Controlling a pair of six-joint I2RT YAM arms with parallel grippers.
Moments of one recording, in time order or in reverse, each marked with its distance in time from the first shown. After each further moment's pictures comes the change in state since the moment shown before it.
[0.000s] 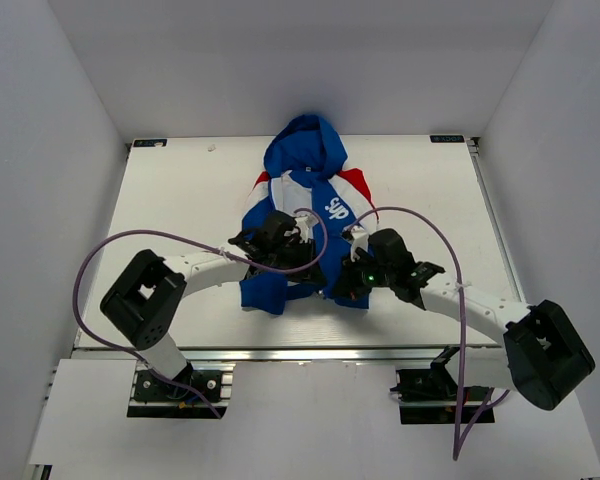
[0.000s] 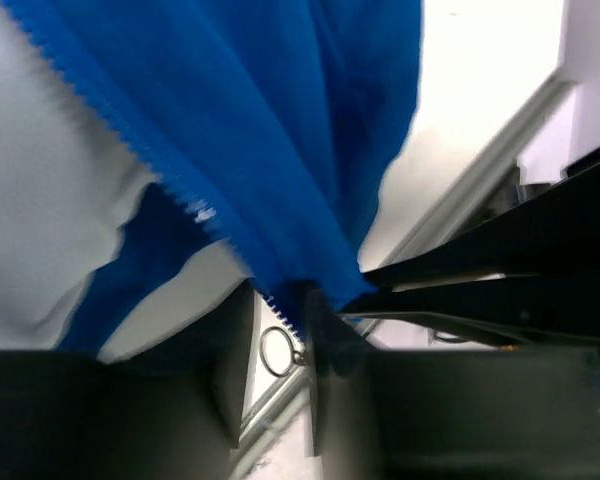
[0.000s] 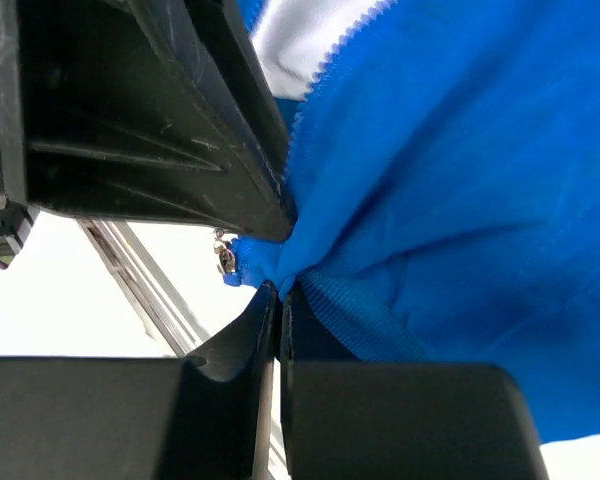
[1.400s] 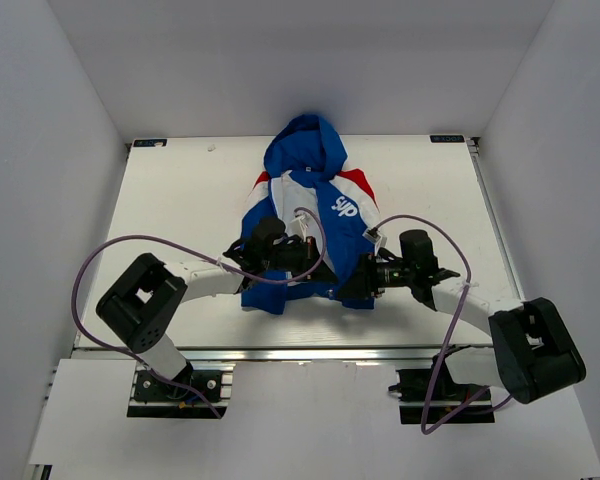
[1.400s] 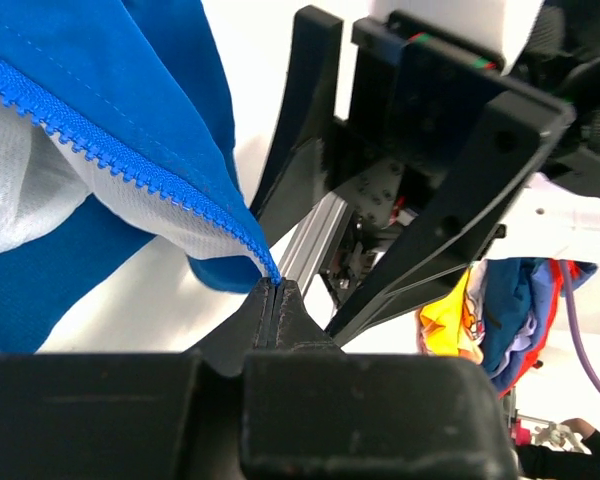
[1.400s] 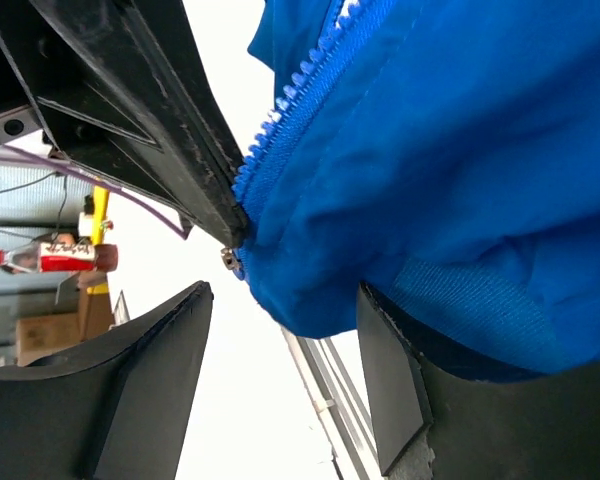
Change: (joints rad) left arm -0.002 -0.010 -0.158 0.502 0.235 -0.159; right arm -0.285 0.021 -0.170 0.262 -0.518 0.208
